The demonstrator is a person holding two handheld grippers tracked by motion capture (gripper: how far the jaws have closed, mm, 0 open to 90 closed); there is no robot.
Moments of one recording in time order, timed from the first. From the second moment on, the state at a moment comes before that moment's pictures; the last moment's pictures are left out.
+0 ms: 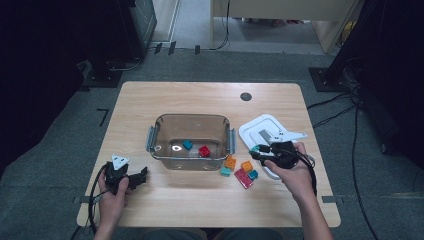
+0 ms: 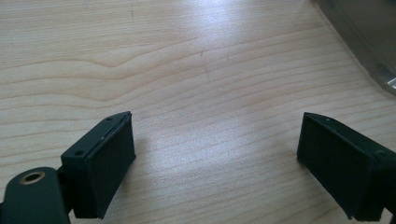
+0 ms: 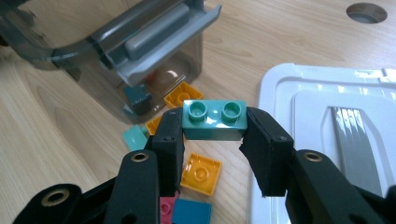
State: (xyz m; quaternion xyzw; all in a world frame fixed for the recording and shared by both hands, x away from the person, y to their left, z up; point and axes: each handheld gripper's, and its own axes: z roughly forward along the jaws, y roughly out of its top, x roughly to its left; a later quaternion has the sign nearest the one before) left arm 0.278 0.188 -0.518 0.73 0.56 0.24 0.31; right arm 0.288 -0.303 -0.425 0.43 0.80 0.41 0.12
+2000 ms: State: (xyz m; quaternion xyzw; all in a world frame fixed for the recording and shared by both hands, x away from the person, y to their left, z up) left arm 0.278 0.188 -0.518 0.73 0.56 0.24 0.31; right arm 0.352 -0.166 -0.380 0.31 0.86 0.39 0.08
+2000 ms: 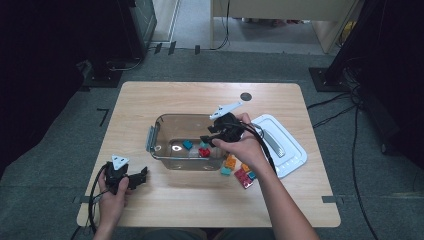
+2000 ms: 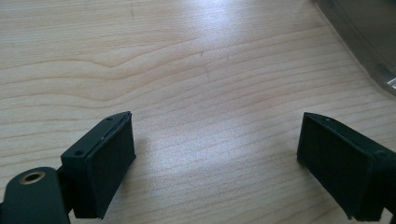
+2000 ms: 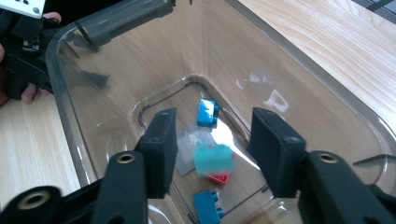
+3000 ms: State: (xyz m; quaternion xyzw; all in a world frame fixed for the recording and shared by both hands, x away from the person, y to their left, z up) left arm 0.278 0.188 -0.518 0.73 0.56 0.24 0.31; right arm 0.325 -0.220 -0.370 0.36 0.83 0.42 0.11
